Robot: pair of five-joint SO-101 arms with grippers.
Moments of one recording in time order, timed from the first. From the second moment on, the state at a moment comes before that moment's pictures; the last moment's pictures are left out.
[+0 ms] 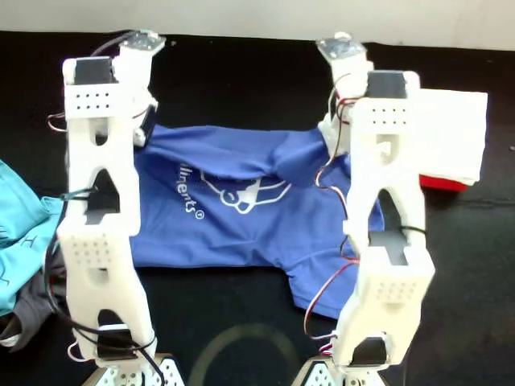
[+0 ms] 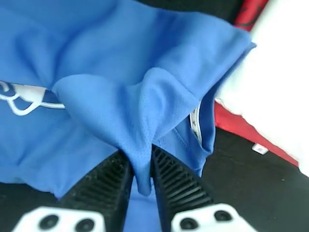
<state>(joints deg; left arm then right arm) -11.0 36.7 -49.6 100.7 -18.3 -7.1 22.6 -41.3 99.8 19.7</state>
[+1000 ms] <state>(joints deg) -12.8 13.8 -4.0 98.0 -18.3 -6.2 -40.9 34.5 88.6 19.7</state>
